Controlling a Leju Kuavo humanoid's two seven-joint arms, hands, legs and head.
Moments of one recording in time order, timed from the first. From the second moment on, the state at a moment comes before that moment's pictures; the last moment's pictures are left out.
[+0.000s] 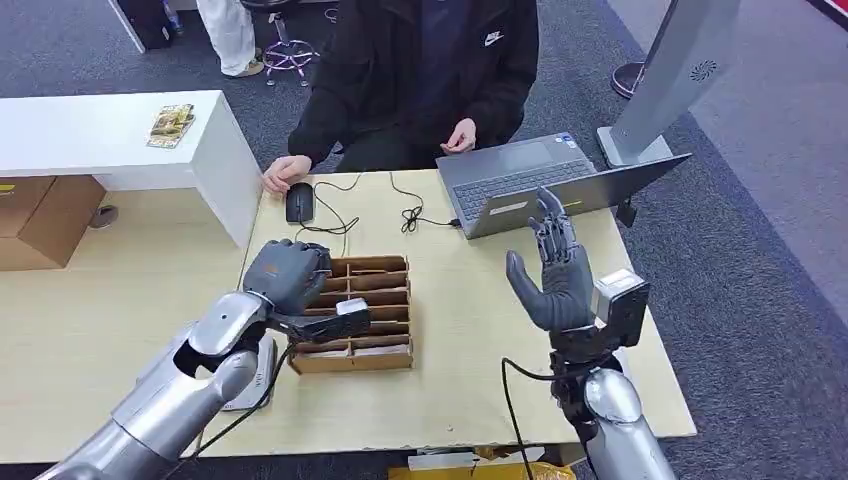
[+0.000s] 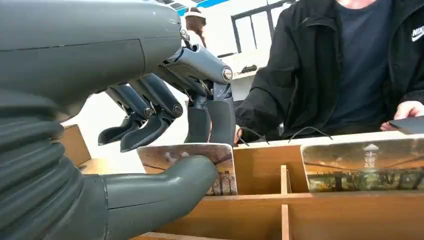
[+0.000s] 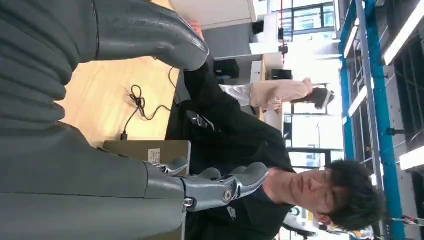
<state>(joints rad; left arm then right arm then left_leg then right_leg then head) -0.51 0.25 -0.58 -1.34 -1.09 0.05 0.10 -0.24 0.04 0.31 -1.50 -0.02 -0.04 -0.29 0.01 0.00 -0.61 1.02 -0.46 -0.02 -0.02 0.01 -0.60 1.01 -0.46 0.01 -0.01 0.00</state>
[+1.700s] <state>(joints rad) -0.56 0.33 -0.48 -1.46 -1.20 0.23 0.13 -0.21 0.04 0.29 -1.51 -0.04 -0.09 -0.30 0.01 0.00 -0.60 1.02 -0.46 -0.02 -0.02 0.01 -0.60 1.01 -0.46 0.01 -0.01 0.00</state>
